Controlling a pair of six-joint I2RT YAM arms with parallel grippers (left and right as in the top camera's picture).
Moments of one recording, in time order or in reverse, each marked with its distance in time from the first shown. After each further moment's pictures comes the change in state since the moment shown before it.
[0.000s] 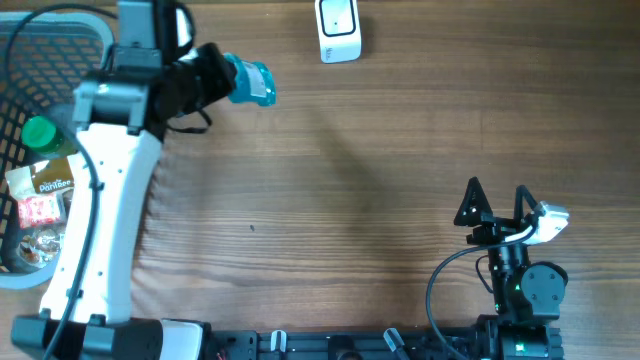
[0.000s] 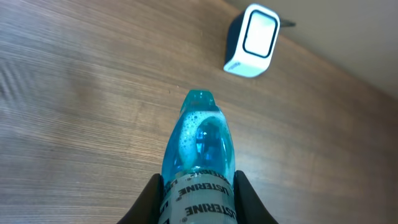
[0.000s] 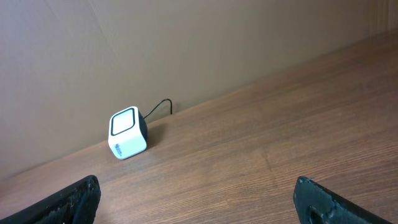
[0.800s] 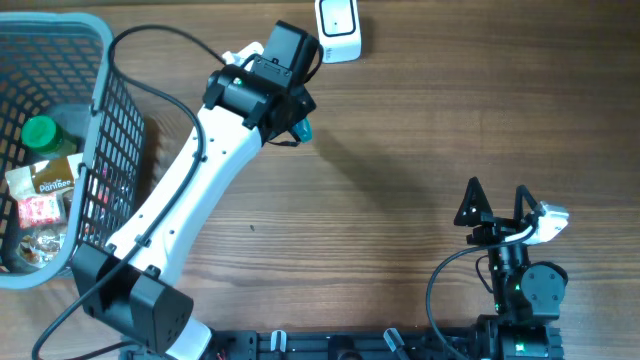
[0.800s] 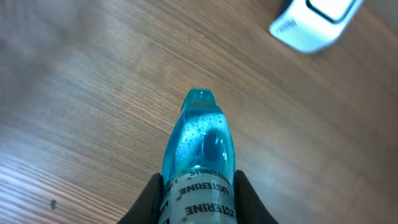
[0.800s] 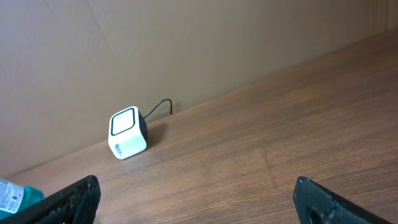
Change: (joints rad) left arm -0.348 0.168 0.001 -0.064 -0.347 -0.419; right arm 0.000 0.000 0.000 0.000 0.000 0.000
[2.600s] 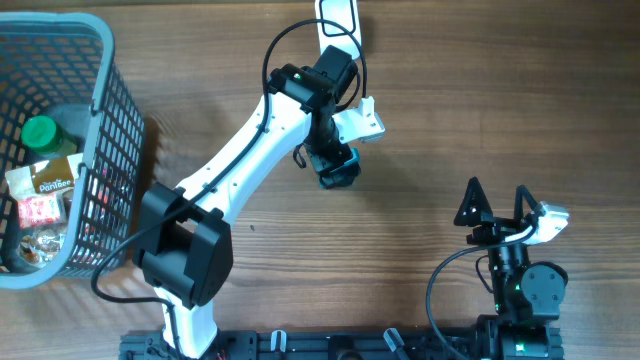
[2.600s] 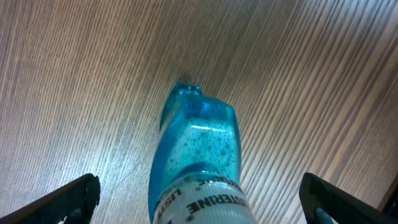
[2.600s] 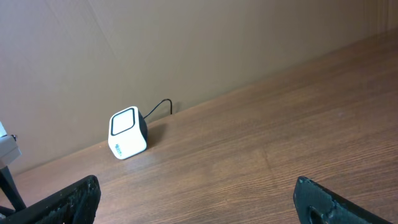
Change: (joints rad) left arm -0.080 0.240 0.038 -0.110 0.409 1.561; right arm 0.000 0.000 0.000 0.000 0.000 0.000
